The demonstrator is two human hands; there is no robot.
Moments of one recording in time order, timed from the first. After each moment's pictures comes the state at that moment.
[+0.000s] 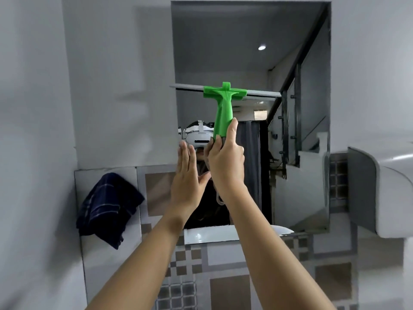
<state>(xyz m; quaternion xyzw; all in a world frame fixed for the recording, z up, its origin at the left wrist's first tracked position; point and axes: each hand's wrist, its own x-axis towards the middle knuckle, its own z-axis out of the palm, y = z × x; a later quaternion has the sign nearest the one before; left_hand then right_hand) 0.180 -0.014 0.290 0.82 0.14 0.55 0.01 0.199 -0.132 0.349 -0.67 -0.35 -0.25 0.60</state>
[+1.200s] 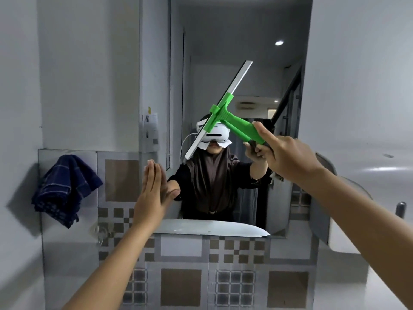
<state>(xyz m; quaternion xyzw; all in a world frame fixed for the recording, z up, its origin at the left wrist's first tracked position) 0.206 -0.038 0.220 0.81 0.23 0.54 -0.02 0.390 -0.298 0.359 -0.67 -0.53 -0.47 0.20</state>
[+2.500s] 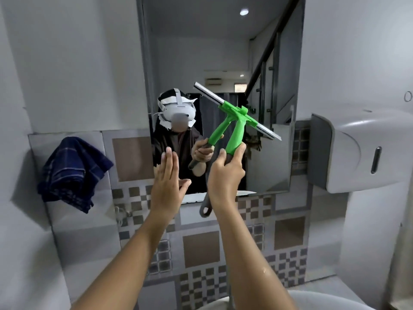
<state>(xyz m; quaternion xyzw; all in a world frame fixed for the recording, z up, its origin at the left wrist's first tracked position) 0.186 -0.022 0.185 0.86 0.16 0.49 -0.02 0.205 -0.178 0.253 -0.60 -0.21 -0.15 0.76</state>
